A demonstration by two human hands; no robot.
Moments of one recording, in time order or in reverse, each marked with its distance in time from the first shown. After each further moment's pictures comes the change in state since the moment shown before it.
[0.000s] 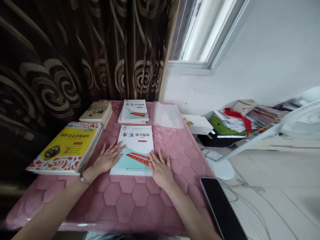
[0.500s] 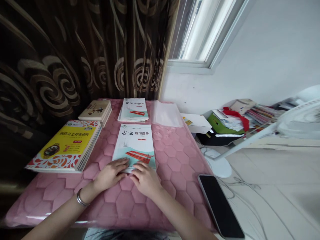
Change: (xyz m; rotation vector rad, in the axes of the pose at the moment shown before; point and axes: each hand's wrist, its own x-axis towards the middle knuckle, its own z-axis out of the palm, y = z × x) left_hand -0.040 0.050 -0.007 -0.259 0.029 0.303; right_hand -0.018 -0.056 -0.005 0.317 0.317 -0.483
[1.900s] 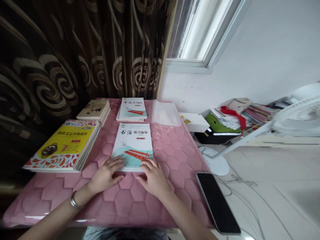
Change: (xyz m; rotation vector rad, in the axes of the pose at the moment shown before) left_hand -0.013 0.002 -0.012 0.011 0.048 -0.089; right_hand -0.020 0.011 -0.024 -0.060 -0.067 0.207
